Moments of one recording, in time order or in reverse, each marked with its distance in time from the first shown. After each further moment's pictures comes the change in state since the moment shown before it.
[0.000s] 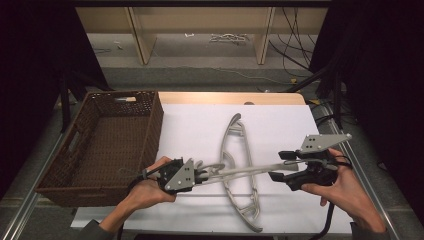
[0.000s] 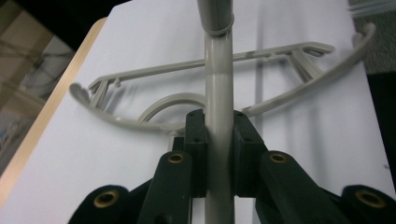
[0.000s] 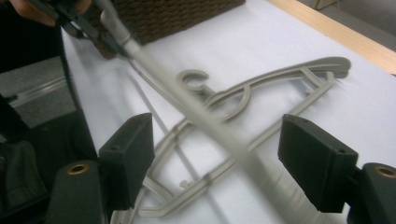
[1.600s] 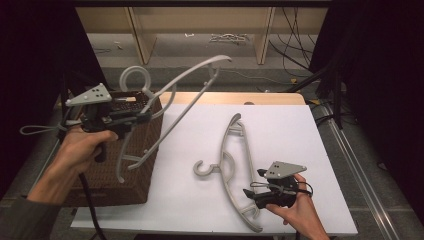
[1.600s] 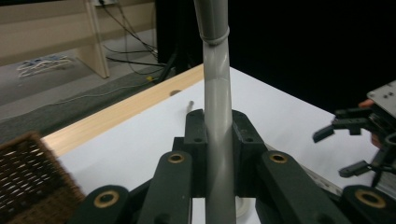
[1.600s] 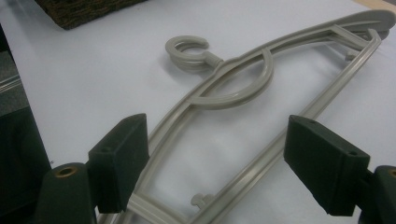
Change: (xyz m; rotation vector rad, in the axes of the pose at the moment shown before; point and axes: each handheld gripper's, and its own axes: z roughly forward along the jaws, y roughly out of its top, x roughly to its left) left arm 0.109 0.002 -0.152 -0.234 0.213 -0.624; right arm 0.034 -0.050 0.089 0.009 -0.116 0.023
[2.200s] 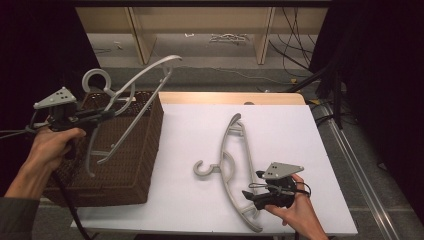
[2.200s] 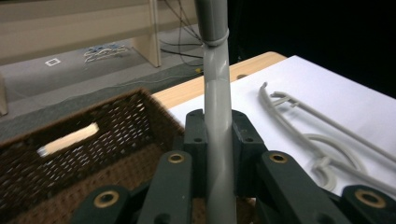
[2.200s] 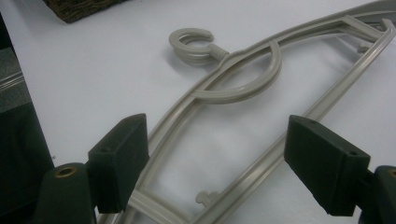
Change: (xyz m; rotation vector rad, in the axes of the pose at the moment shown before) left arm 0.084 -0.048 -0.040 0.008 0.194 -0.043; right arm 0.001 -0.002 0.005 0.023 0.023 0.004
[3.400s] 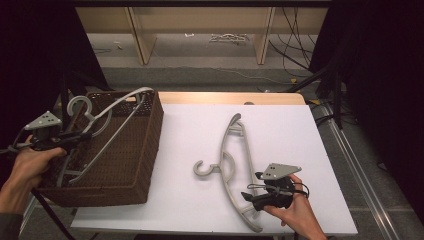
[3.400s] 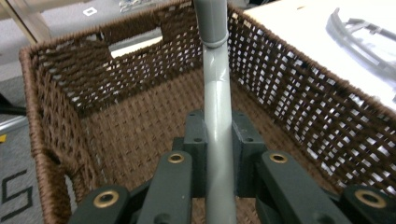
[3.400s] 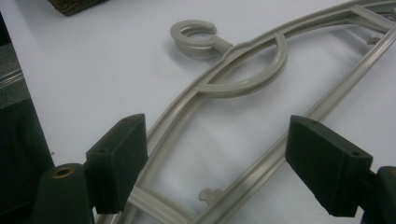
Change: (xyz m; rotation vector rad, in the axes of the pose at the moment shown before) left arm 0.052 -0.071 -0.021 0.186 0.138 -0.006; right arm 0.000 -0.003 0.005 0.021 0.007 0.004
